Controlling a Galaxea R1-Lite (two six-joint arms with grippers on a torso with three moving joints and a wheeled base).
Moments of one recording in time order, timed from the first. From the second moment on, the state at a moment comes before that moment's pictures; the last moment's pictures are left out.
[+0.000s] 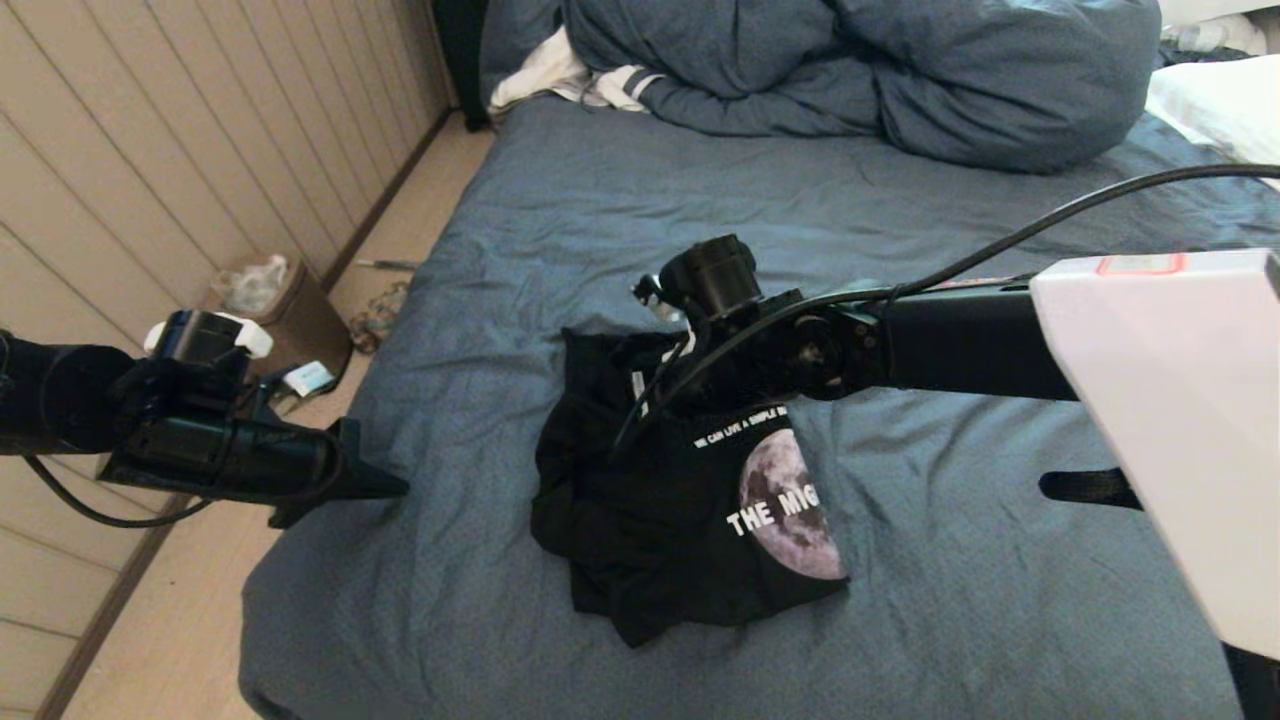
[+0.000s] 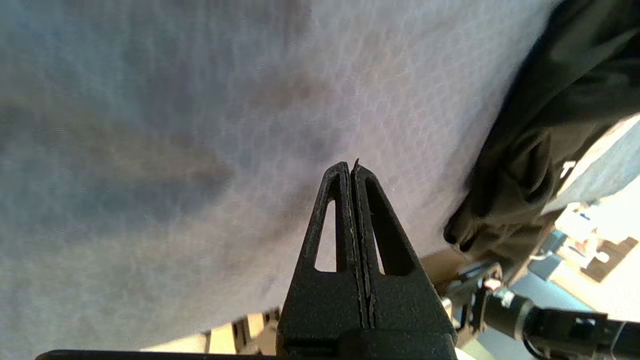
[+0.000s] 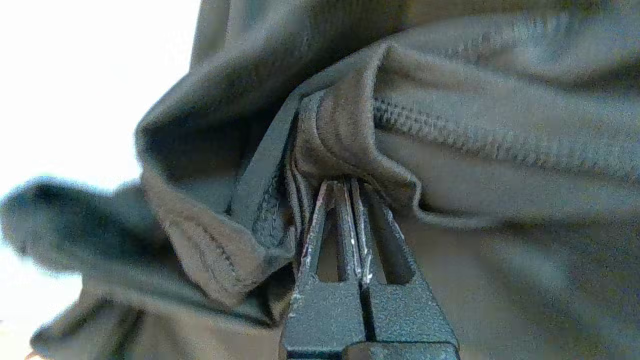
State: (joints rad) left arm -0.03 1.82 -1.08 0.23 -0.63 -0.31; right arm 0.66 2.21 -1.89 0.26 -0.06 0.21
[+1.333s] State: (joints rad) left arm -0.03 1.81 -1.07 0.22 -0.63 -0.31; right arm 0.78 2.29 -1.95 -0.22 -0.35 0.07
